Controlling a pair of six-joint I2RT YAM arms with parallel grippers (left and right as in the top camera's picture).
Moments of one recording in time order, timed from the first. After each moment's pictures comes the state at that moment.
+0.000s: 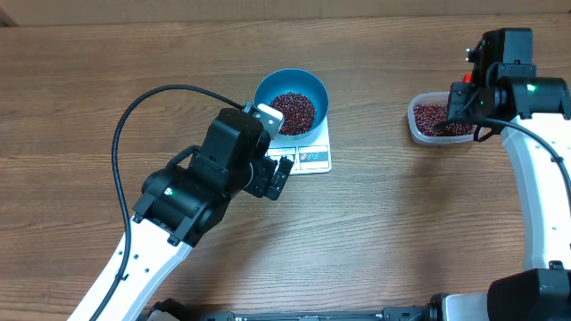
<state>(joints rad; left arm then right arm) -0.57 1.23 1.26 -0.89 -0.10 -0.05 -0.05 1.58 1.55 -1.06 0.15 0.07</state>
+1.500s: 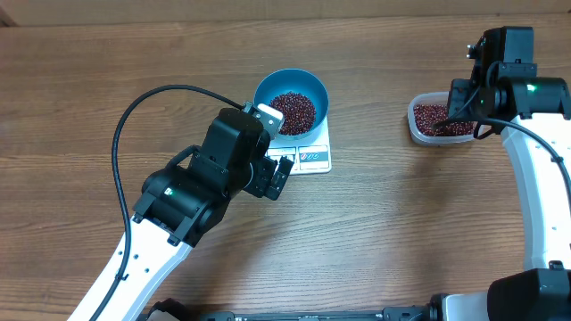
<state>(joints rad) -0.57 1.23 1.26 -0.89 -0.10 -0.05 -0.05 1.58 1.55 -1.03 0.15 0.07</state>
